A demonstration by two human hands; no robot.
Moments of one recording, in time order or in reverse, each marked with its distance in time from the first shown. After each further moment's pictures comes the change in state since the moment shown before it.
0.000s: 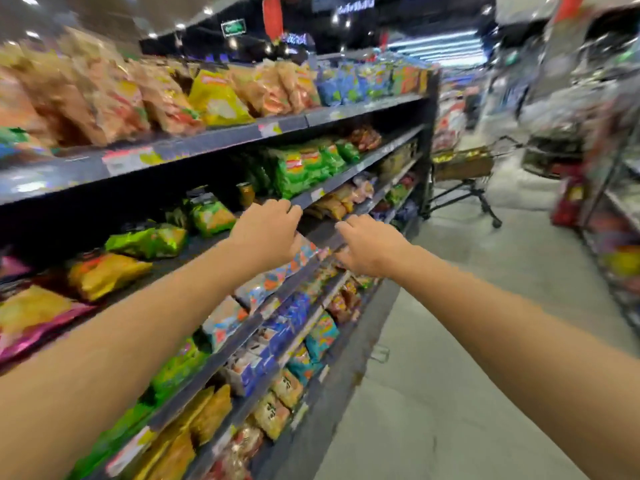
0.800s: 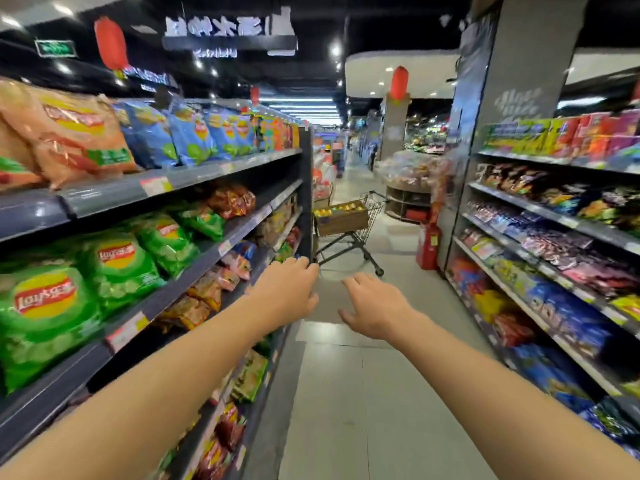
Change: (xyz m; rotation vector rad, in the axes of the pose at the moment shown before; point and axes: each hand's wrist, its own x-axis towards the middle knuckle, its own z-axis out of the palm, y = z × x) left_hand 0.550 0.157 0.155 -0.352 0.106 0.401; right_hand 0.236 0.430 0.093 -0.047 -0.061 0.480
